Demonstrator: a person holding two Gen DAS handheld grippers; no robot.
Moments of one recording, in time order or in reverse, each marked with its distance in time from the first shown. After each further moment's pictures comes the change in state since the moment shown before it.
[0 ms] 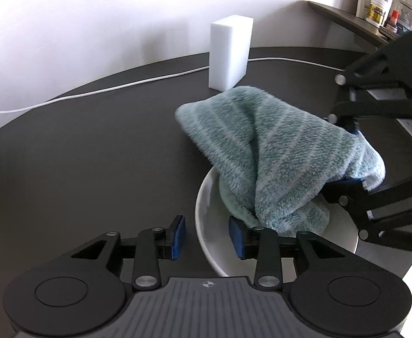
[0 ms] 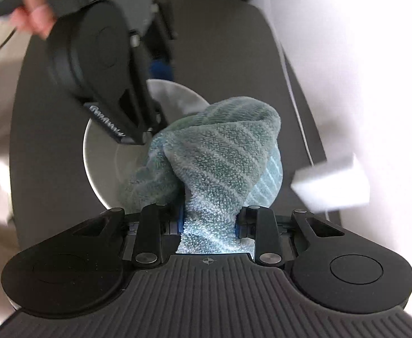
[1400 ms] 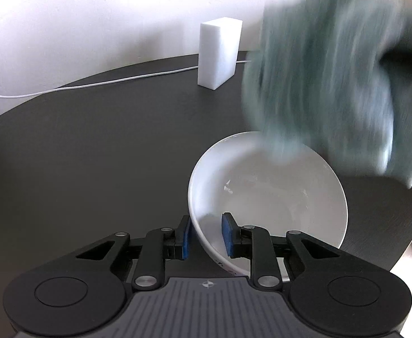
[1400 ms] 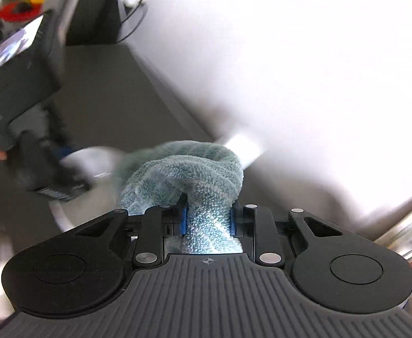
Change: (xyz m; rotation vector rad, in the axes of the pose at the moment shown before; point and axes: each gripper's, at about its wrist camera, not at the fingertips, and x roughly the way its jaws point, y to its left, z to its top) left arm -0.011 -0.014 -0.021 -0.017 -0.029 -0.024; right arm -0.135 0.008 -0.024 0.412 -0.069 -0.513
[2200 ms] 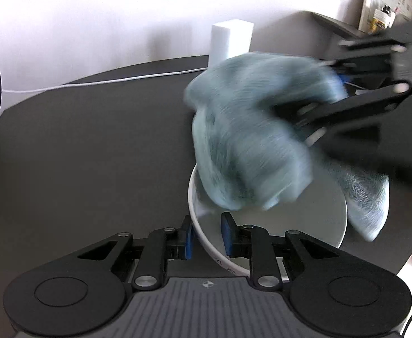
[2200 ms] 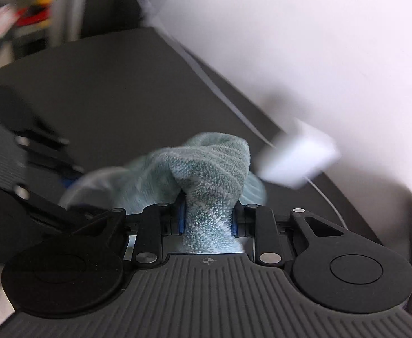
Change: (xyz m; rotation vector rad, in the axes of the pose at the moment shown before) left arm 0.005 -0.010 0.004 -0.057 -0.005 0.005; right arm 0.110 0.023 0.007 0.188 0.204 0.239
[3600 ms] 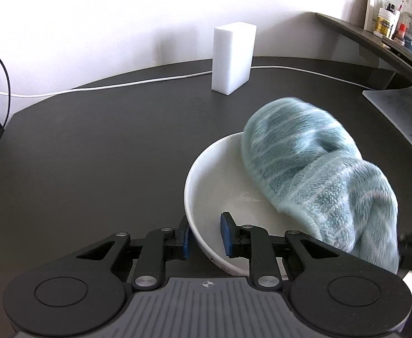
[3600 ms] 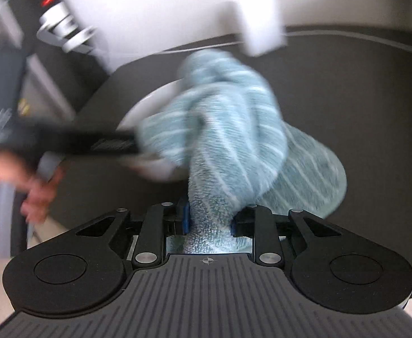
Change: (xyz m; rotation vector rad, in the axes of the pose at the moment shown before) left arm 0.000 -0.002 0.001 0.002 -0.023 0.083; right arm -0.036 0.048 -0.127 0.657 -0.080 0.404
